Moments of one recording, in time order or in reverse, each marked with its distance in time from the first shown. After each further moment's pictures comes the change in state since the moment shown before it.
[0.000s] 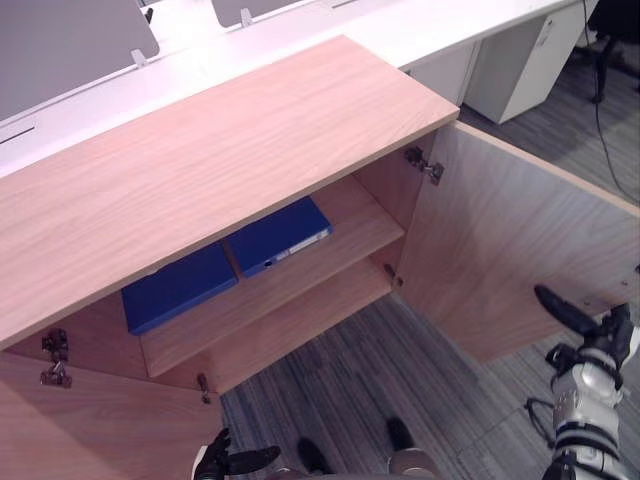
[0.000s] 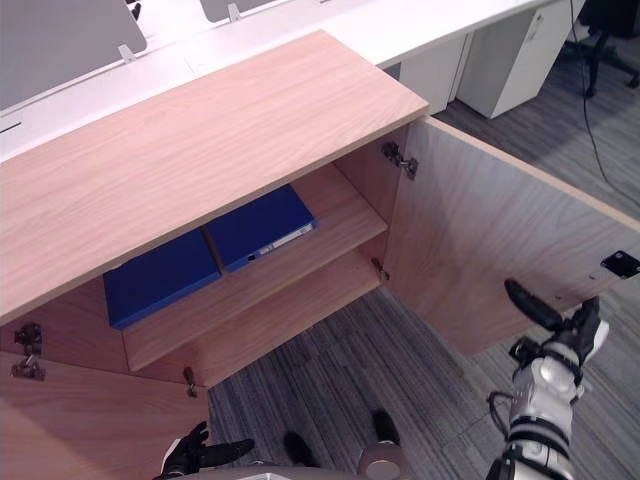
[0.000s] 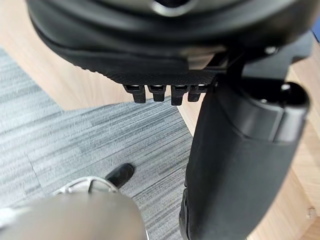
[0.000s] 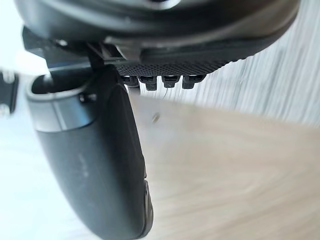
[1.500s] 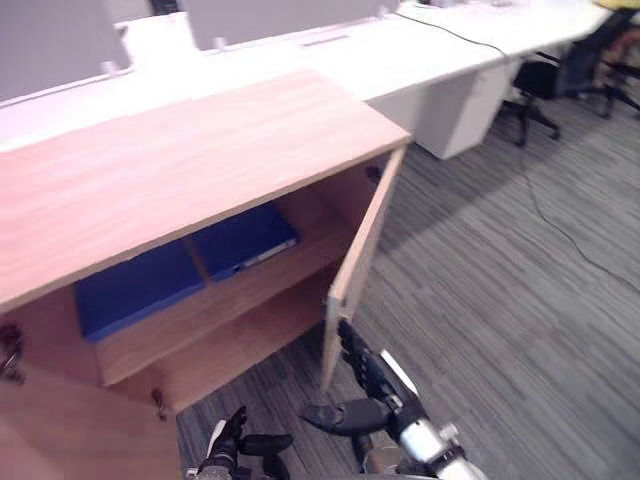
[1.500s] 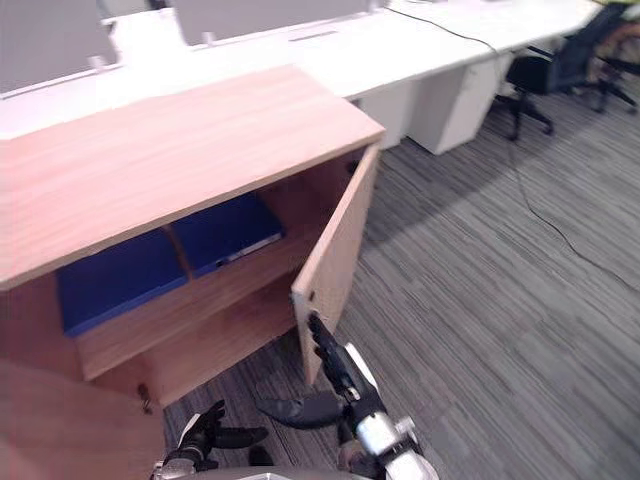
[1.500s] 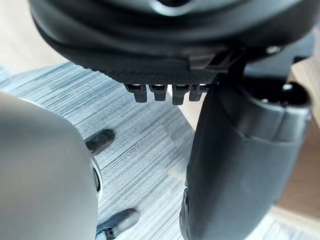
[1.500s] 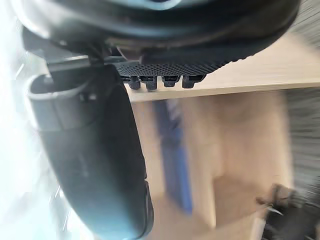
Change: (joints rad) left arm -0.114 0.013 -0.080 0.040 0.096 0.011 0.022; right arm 0.691 0.266 0.973 -1.026 -0.271 0.037 0.383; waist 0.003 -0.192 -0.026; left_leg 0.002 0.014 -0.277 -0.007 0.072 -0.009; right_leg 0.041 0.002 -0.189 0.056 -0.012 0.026
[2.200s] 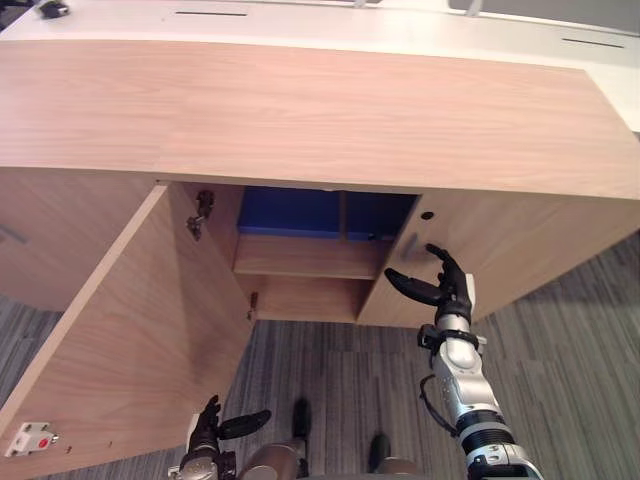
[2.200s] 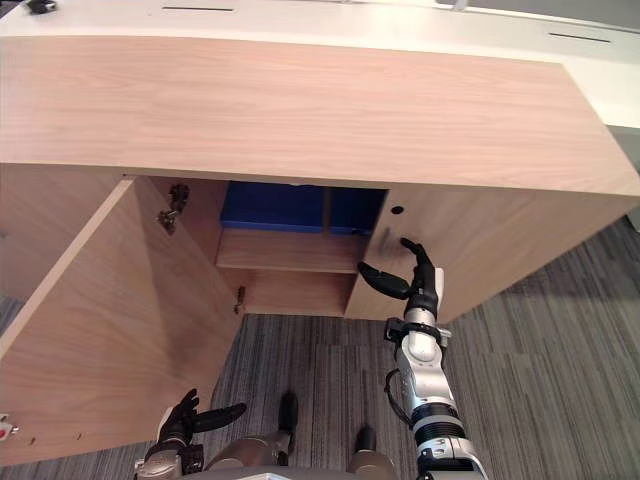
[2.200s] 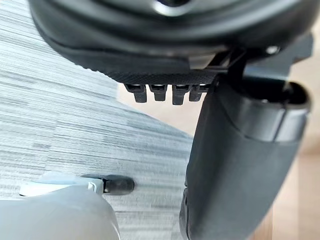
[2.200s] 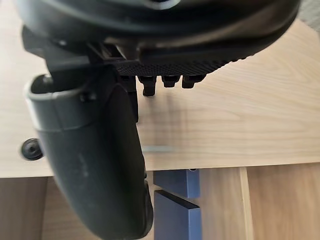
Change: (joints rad) left arm 0.047 -0.003 0.132 -0.118 -0.143 0.009 0.070; right arm -0.511 0.108 -0.499 0.725 0.113 -0.106 -0.396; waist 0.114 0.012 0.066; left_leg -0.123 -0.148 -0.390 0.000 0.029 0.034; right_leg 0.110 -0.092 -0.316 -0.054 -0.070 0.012
